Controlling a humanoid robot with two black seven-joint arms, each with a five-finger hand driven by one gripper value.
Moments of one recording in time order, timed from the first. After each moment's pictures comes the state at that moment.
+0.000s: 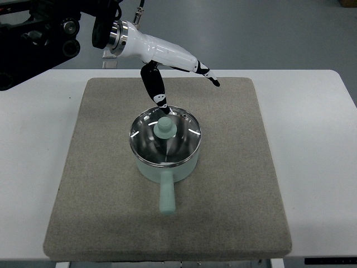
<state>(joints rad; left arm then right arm) -1.46 0.51 -0.25 -1.24 1.47 -0.61 -0.34 0.04 0.00 -0.05 0.16 0.03 -0.02 0.13</state>
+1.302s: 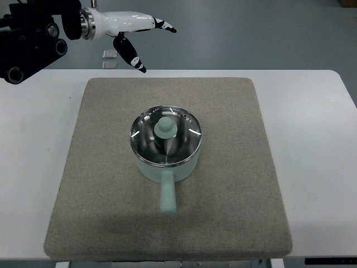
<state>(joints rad) -1.45 0.48 0.01 -0.86 1.37 -0.24 -0.34 0.04 0.00 -0.05 0.16 0.03 -0.02 0.13</state>
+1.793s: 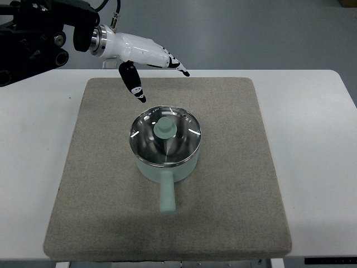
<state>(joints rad) -1.63 0.53 0.25 -1.10 1.36 -0.26 -0.46 0.04 0.00 -0.05 0.16 0.03 -0.02 0.13</state>
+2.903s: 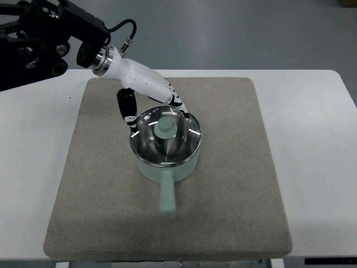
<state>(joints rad) -1.68 0.56 0.25 -1.27 1.48 -0.42 -0.52 0.04 0.00 -0.05 0.16 0.03 -0.02 0.13</state>
